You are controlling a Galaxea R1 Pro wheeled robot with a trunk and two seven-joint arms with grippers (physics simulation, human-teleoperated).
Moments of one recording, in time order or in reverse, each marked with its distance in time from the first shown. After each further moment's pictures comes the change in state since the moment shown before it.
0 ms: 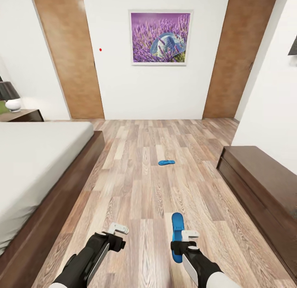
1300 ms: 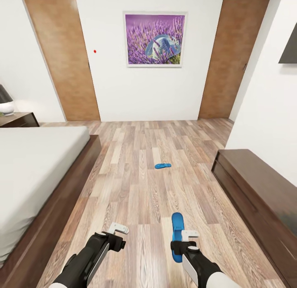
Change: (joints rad) left arm 0.000 0.000 0.000 0.000 0.001 -0.003 -0.001; right arm 0.000 0.000 0.001 0.001 0.000 -0.007 0.000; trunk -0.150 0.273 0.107
